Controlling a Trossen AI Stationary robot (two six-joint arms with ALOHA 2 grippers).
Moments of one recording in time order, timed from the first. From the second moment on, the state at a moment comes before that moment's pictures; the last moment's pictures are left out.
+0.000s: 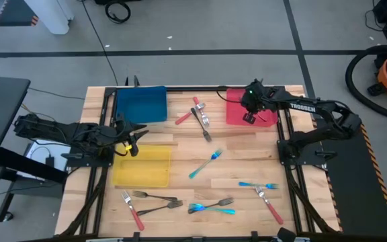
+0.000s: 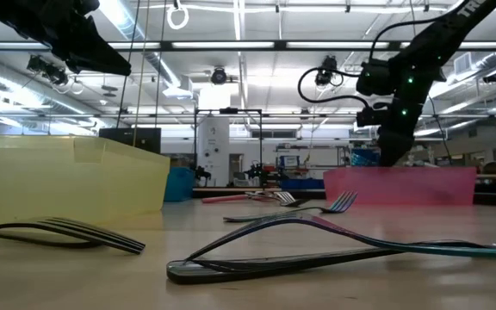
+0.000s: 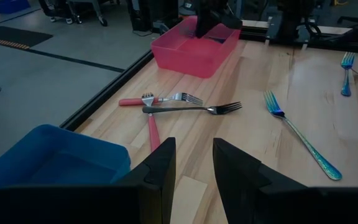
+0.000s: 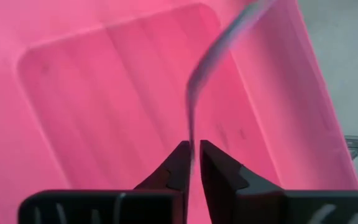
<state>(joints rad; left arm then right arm) -0.20 0.58 0.50 -0.36 -0.63 -0.22 -0.78 1.29 0.69 -0.47 0.15 -0.36</state>
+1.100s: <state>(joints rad) -0.20 0.64 0.50 -0.19 -0.39 -0.17 -0.51 1.29 0.95 -0.54 0.29 -0.23</state>
